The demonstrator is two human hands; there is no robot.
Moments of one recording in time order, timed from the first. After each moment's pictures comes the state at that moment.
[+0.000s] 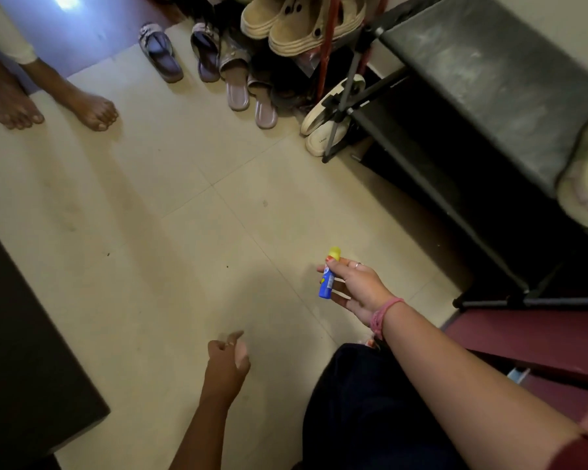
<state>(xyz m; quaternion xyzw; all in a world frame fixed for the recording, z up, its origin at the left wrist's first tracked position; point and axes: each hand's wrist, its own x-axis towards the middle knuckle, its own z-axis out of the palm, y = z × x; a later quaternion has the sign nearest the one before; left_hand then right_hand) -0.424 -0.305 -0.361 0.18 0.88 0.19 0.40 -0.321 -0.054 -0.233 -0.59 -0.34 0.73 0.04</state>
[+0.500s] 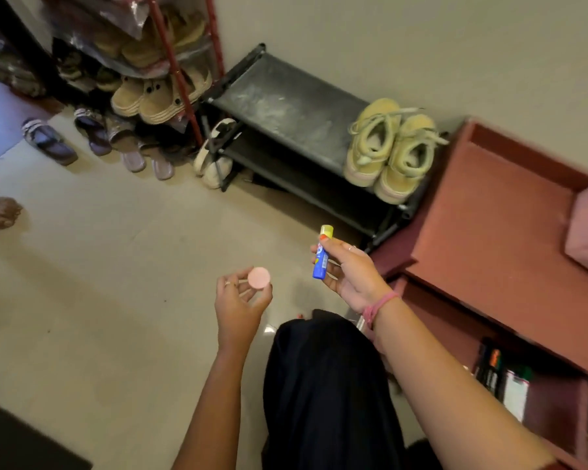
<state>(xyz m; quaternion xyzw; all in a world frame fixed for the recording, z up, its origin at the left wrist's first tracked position) -0.315 -0.176 -0.123 0.24 0.72 0.50 0.41 -0.160 -0.071 -0.060 -0.58 -0.25 0.73 0.27</state>
